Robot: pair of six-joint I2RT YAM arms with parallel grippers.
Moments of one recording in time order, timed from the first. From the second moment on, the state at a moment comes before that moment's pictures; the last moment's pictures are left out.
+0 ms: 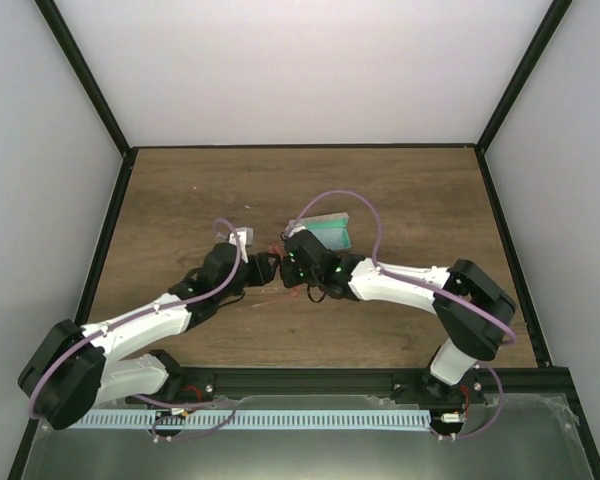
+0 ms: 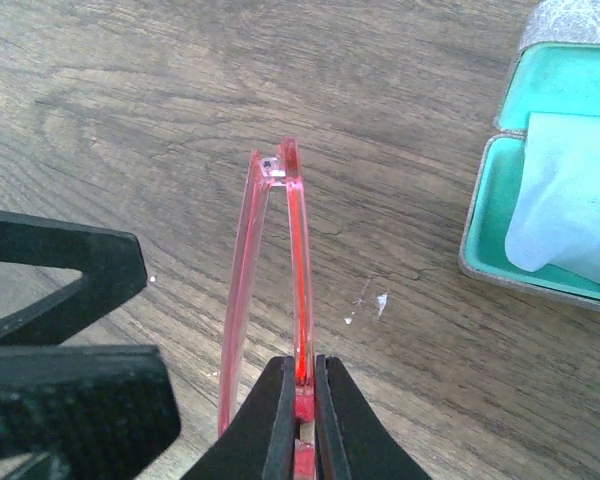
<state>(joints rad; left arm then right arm) -0.70 1.16 0.49 0.16 -0.01 -0.73 0.95 1.63 0.98 -0.11 0.13 0.49</state>
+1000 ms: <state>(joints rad) -0.69 0.33 0.05 -0.08 -0.01 -1.02 0.88 1.71 1.14 -0.11 0.21 0.54</state>
